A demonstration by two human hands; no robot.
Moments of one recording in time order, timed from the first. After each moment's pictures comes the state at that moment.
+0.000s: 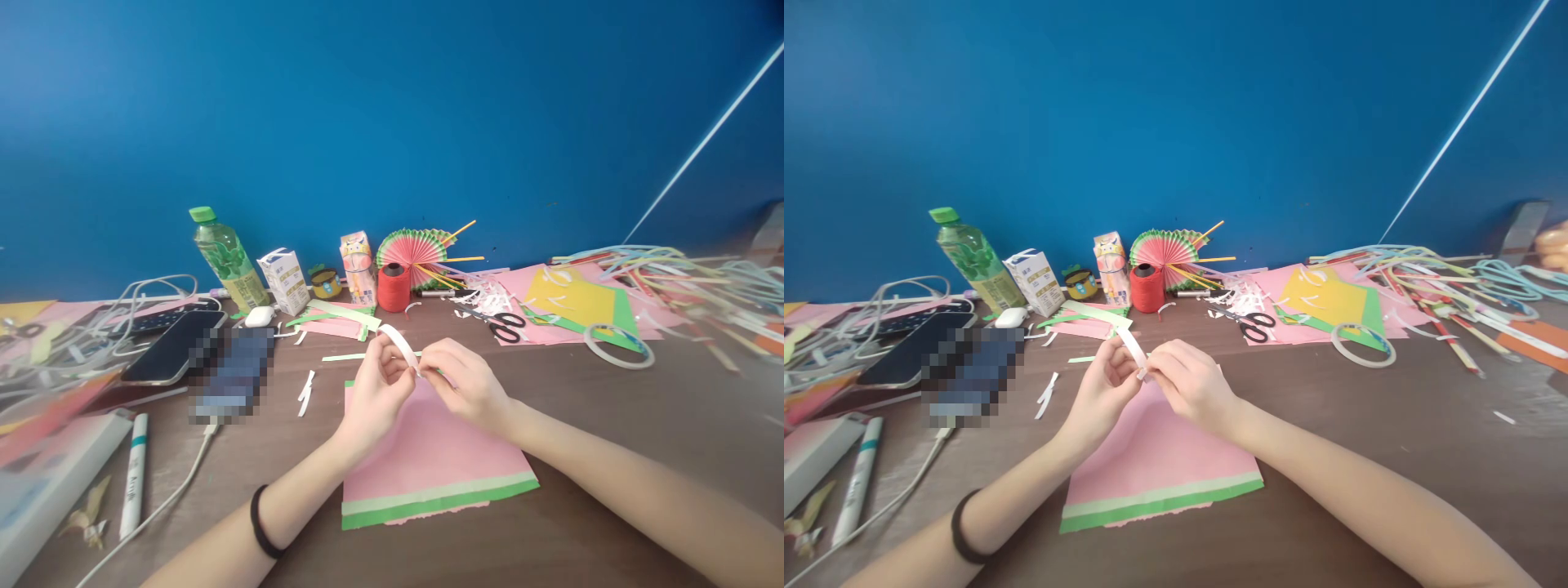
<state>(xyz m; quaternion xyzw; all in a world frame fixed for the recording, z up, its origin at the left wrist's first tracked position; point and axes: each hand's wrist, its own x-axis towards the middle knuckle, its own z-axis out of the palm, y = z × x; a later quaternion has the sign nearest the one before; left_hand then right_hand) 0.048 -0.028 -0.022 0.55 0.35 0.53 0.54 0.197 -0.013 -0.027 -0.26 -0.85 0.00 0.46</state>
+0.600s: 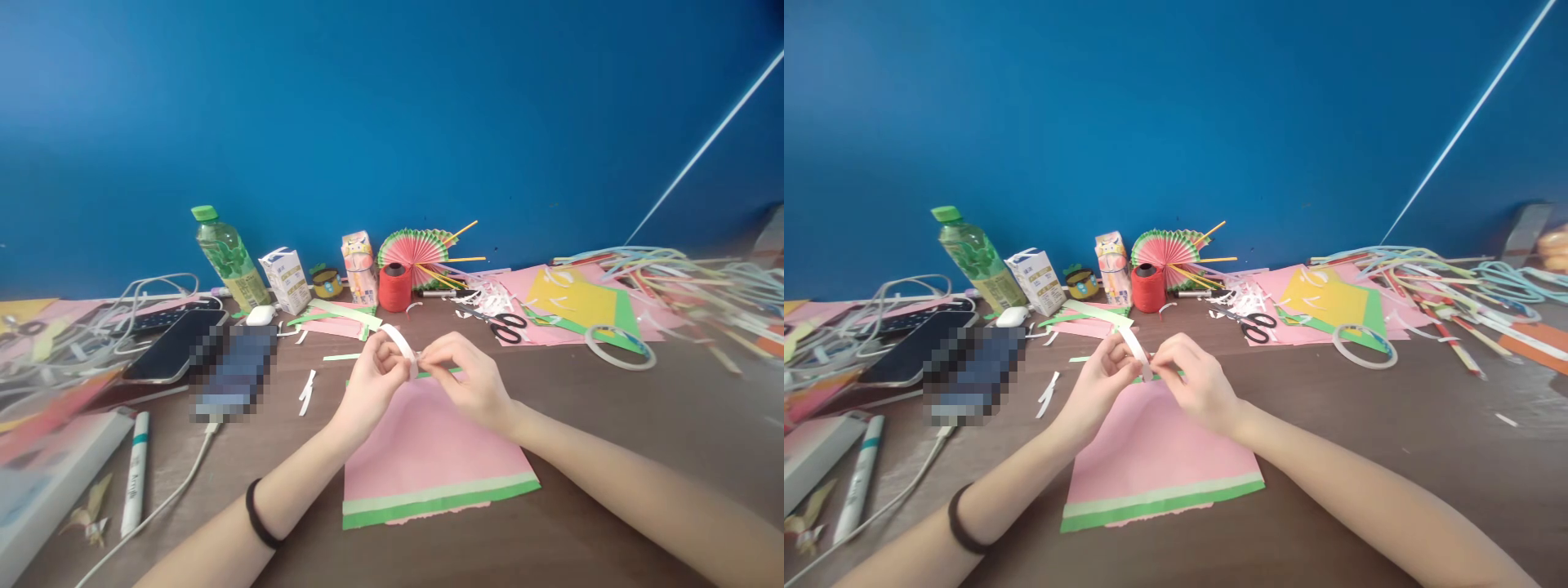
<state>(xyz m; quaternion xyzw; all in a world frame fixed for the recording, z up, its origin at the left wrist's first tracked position) 0.042 -0.025 -0.011 0.51 0.37 0.51 0.58 0.194 -0.014 -0.029 -0.28 -0.80 0.09 0.52</state>
